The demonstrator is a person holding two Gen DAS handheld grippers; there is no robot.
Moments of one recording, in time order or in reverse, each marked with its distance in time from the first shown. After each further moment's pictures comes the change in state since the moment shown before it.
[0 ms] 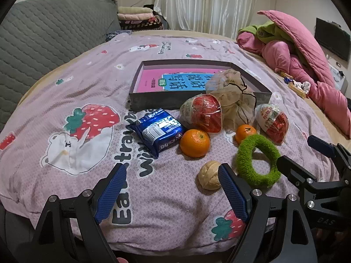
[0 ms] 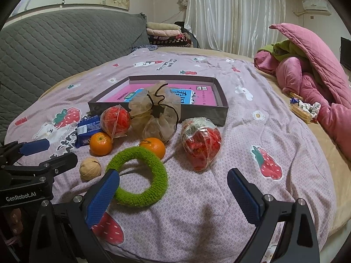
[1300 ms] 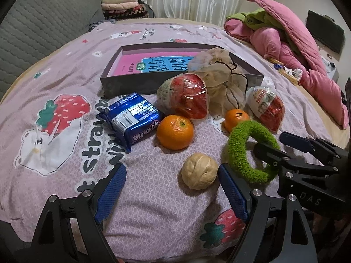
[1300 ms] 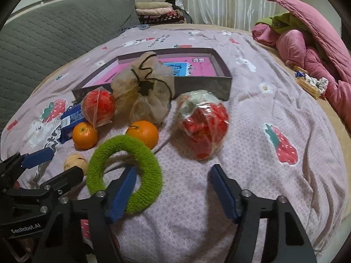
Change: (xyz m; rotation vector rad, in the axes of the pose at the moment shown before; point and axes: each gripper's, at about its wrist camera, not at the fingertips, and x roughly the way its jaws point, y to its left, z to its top) left arm 0.037 -0.016 -0.004 0.039 0.084 -0.091; right arm 0.043 -0.005 0.001 0.077 0.171 0.028
